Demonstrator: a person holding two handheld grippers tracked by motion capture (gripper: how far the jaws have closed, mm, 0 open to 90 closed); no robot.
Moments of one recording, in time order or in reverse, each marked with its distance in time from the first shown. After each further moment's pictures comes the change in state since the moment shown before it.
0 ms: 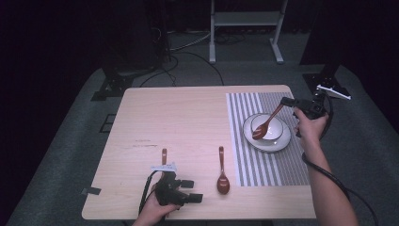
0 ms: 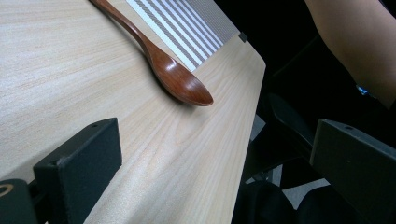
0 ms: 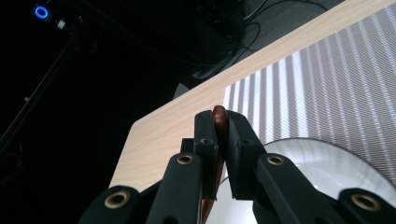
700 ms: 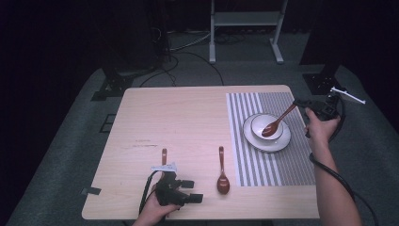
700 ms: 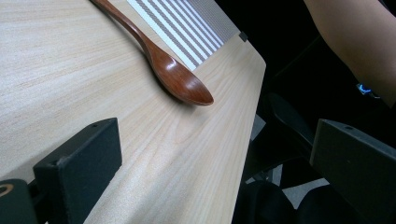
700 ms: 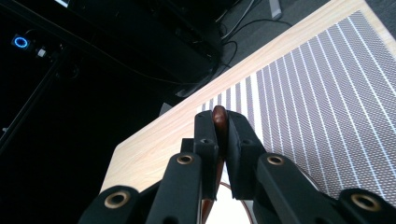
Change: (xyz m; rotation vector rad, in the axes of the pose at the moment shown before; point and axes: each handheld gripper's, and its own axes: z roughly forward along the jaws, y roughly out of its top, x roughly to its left) left arm 0.000 0.000 0.001 0.001 0.000 -0.001; right arm -0.025 0.010 -0.022 -0.079 -0.069 0.048
